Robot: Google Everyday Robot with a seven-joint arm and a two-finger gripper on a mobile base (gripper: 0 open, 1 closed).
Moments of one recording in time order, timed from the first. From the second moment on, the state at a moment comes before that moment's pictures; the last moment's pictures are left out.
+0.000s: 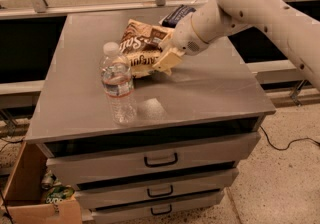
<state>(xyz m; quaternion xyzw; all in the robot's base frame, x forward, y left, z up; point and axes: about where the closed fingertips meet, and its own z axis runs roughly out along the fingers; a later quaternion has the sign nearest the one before) 0.641 -0.011 0.876 -0.64 0.66 0.15 0.36</state>
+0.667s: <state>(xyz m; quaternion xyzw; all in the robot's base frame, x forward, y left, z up) 0.618 -0.017 0.870 -0.67 0.64 0.18 0.33</state>
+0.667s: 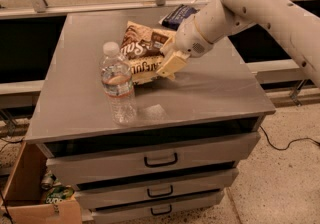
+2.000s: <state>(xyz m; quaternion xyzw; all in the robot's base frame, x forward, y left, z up) 0.604 -0.018 0.862 -0.69 0.63 0.19 0.29</state>
